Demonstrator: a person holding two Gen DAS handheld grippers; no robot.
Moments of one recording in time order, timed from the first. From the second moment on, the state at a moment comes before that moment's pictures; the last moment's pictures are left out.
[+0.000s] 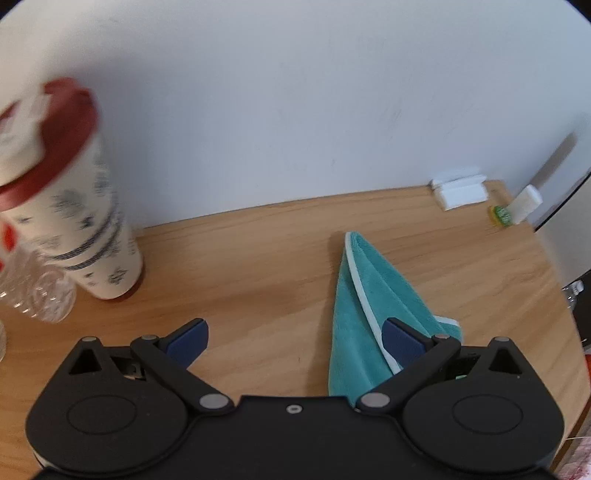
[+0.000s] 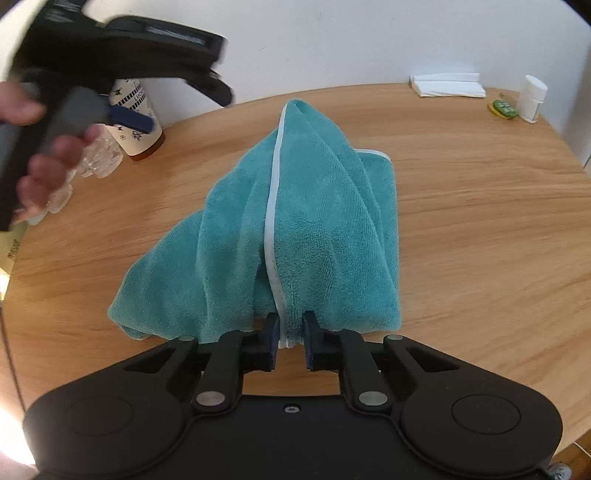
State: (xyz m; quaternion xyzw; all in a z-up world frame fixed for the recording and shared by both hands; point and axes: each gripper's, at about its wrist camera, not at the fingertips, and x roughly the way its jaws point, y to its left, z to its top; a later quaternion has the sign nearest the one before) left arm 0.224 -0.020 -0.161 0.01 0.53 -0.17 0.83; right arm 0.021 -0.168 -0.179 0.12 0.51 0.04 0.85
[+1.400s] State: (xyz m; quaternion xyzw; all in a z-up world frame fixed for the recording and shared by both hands) left arm 0.218 -0.009 -0.177 0.01 0.51 -0.13 0.85; right arm 0.012 -0.263 -0.170 0.12 0.49 0.09 0.86
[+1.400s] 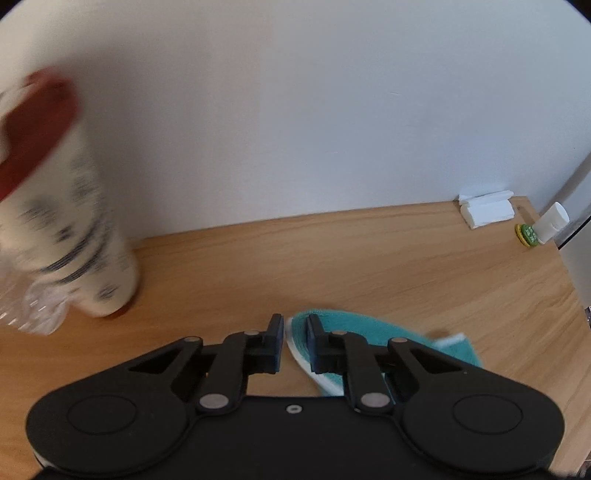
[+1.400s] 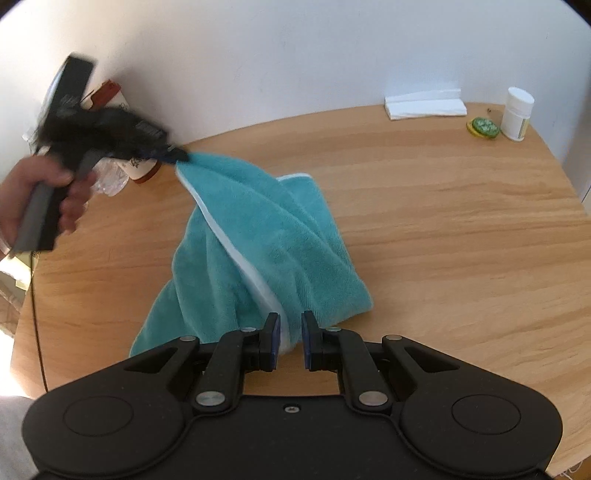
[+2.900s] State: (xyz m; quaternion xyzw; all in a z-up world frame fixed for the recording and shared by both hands) left arm 0.247 -0.022 -0.220 -0.04 0.56 -0.21 0.80; right arm 0.013 -0.232 -0.195 0.09 0.50 0.02 0.86
